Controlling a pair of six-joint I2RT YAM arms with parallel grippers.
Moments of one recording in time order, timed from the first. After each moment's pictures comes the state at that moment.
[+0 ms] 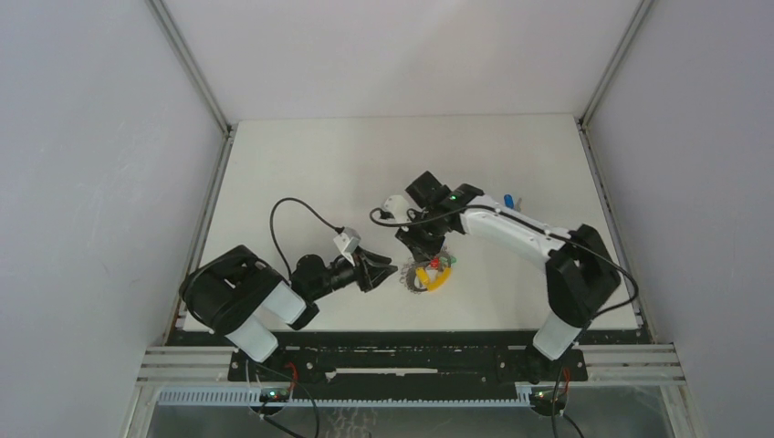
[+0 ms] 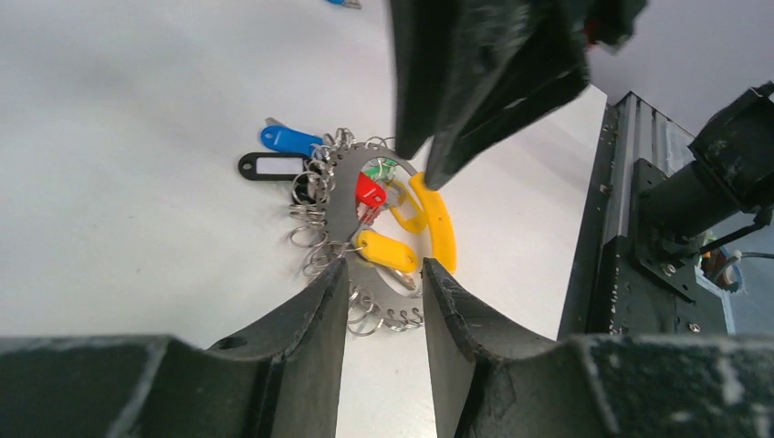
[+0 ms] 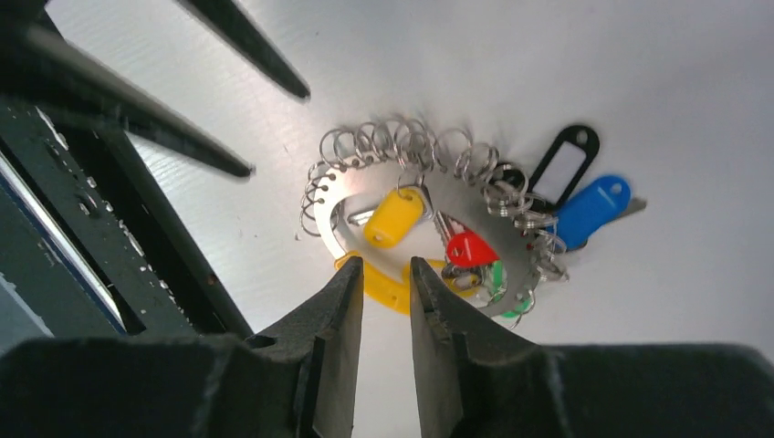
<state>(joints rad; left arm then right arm) -0.68 1.60 0.14 1.44 0.40 -0.38 0.74 1.73 1.35 -0.85 -0.29 -0.36</state>
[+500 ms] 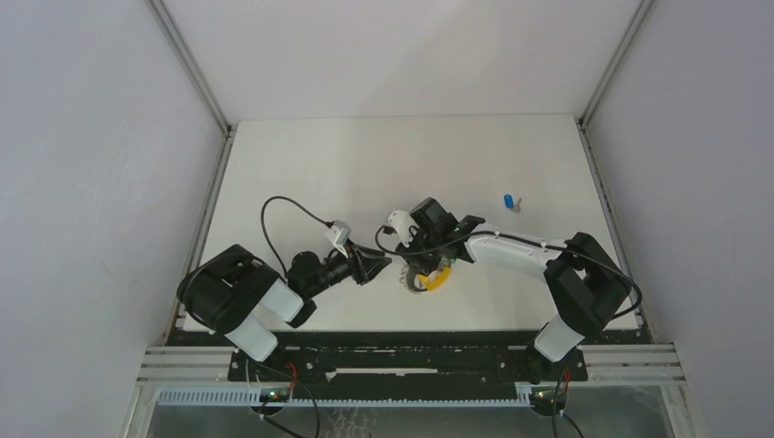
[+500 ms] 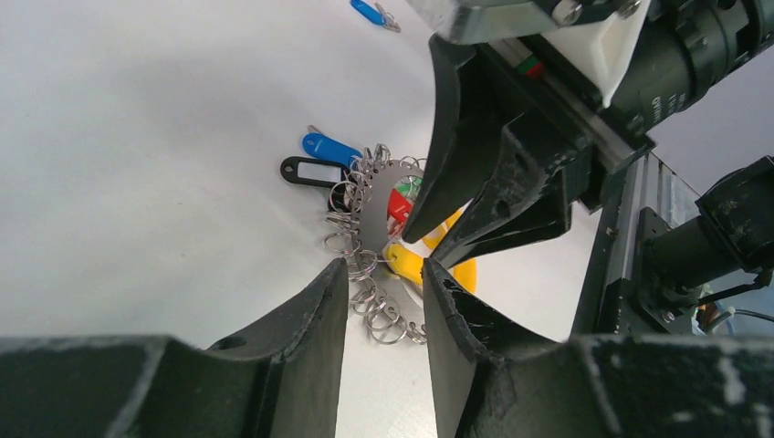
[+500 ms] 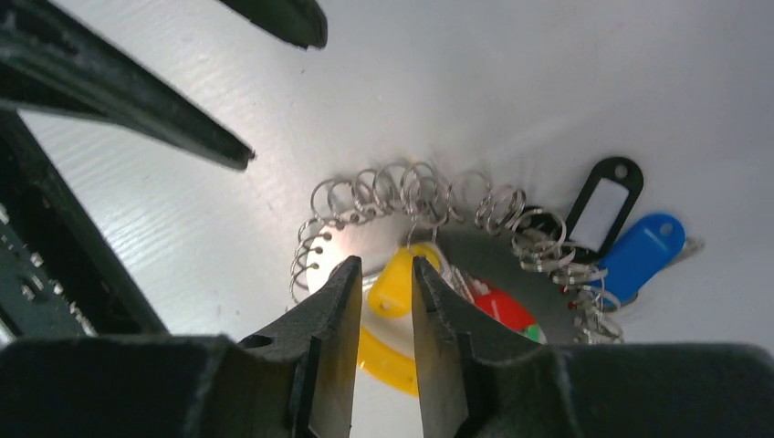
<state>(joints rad) -0.61 1.60 0.14 1.43 0.38 -0.48 0.77 1.60 0.98 -0.43 -0.26 -0.22</state>
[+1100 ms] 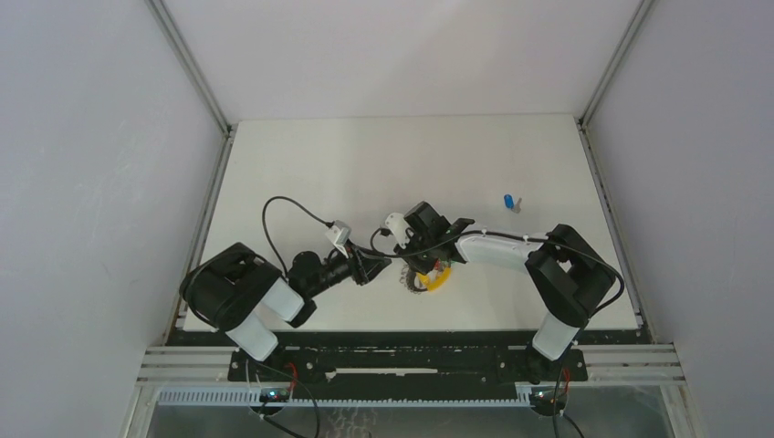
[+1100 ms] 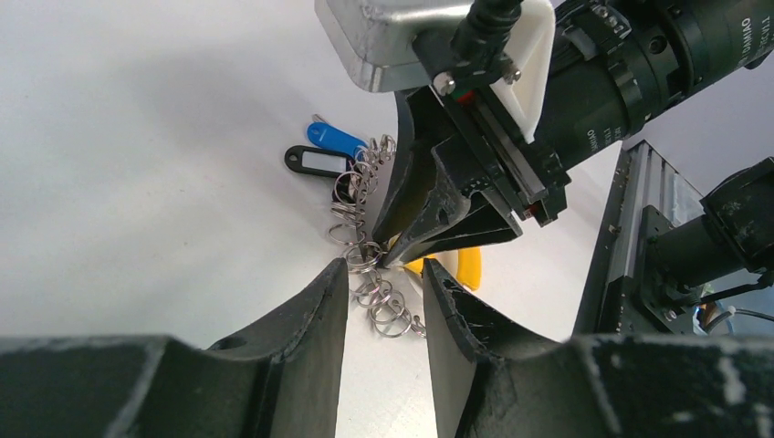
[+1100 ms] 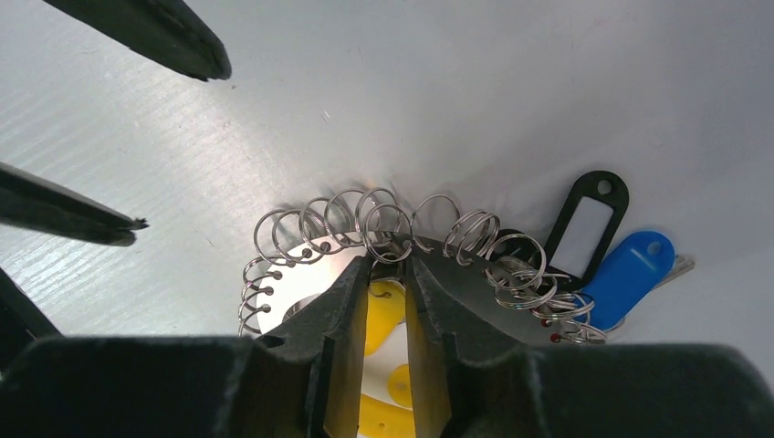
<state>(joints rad) -0.61 1.62 0.14 1.43 0.38 -0.50 0.79 1.69 0.98 -0.33 -0.17 -0.22</state>
